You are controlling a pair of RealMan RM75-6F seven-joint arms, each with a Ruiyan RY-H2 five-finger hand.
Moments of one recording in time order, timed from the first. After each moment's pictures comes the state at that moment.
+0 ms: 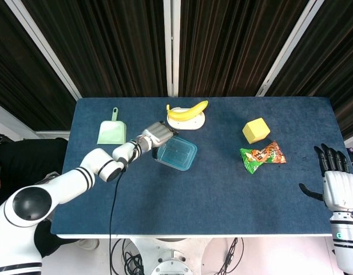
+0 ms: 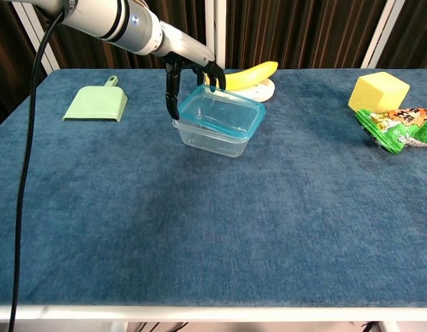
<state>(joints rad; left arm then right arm) -1.37 -1.58 -0.20 -0.95 1.20 0.11 -0.01 0.15 -1.14 0.14 -1.63 -1.35 1.44 -0.08</state>
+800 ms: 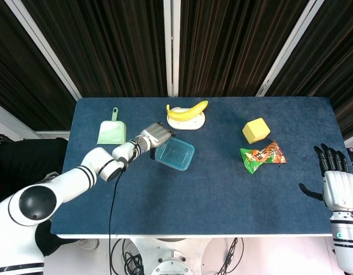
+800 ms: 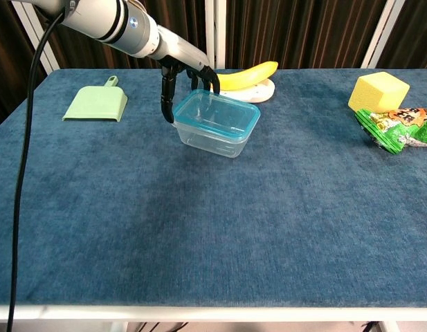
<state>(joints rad) -1.42 -1.57 -0.11 -0.94 1.16 0.10 -0.05 0.14 -1.15 0.15 -1.62 -1.35 1.43 -0.06</state>
